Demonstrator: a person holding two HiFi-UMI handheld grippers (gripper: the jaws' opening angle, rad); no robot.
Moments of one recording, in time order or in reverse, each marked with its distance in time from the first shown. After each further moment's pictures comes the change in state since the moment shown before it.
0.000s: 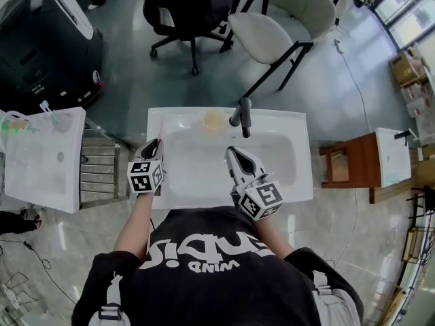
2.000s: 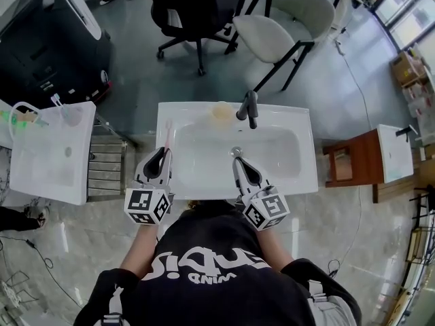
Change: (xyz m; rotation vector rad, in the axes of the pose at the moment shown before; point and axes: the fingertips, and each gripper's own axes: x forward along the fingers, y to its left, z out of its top) left arm -0.144 -0.069 0.072 0.040 -0.301 -0.098; right arm -0.049 0.044 -0.013 0.032 -0.025 -0.049
